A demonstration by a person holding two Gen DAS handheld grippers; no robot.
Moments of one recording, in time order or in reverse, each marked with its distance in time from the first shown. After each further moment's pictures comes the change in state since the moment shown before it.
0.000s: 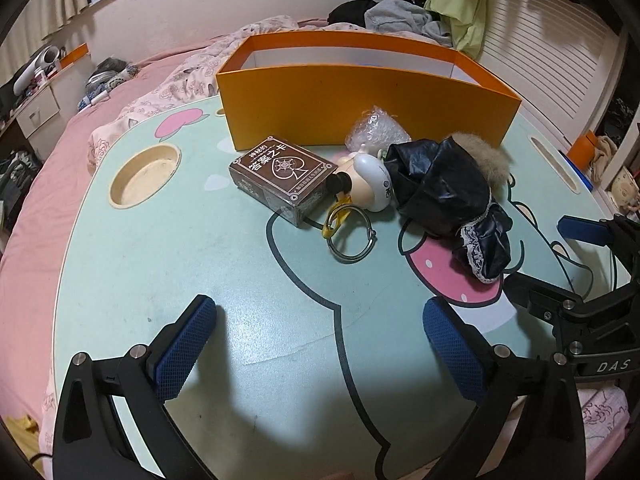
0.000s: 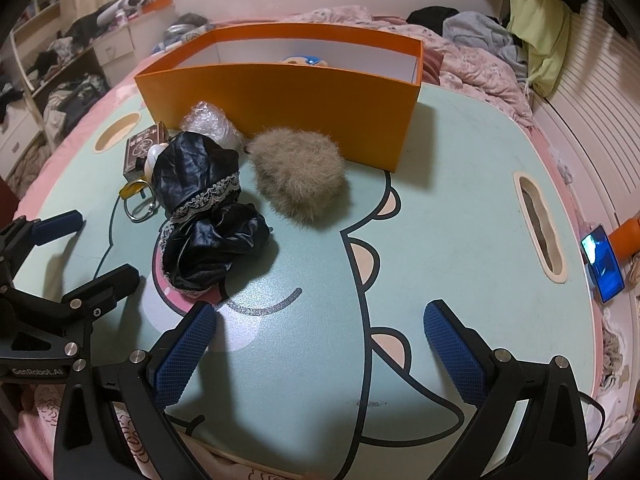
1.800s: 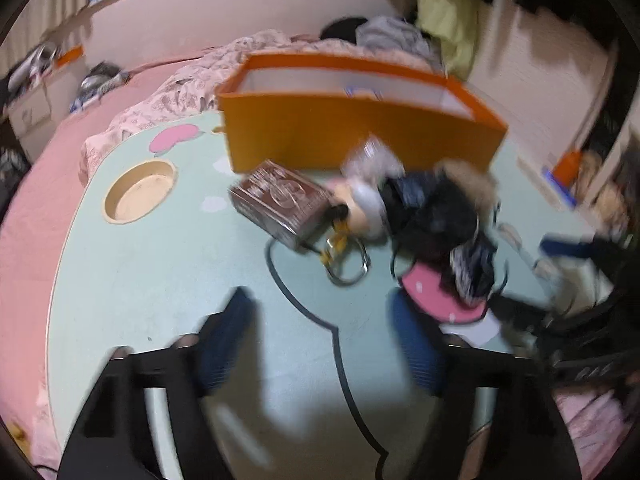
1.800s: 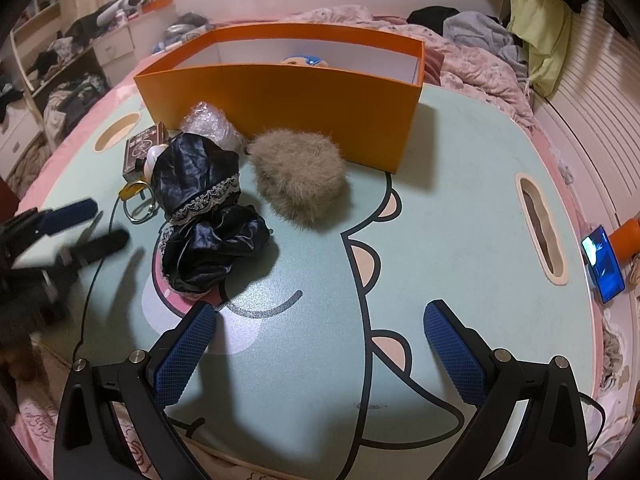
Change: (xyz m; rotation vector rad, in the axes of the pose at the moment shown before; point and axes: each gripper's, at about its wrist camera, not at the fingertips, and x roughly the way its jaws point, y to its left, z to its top) left arm -0.014 0.024 0.012 -0.093 -0.095 -0.104; right arm -0.001 -0.004 -0.005 0.004 -0.007 0.001
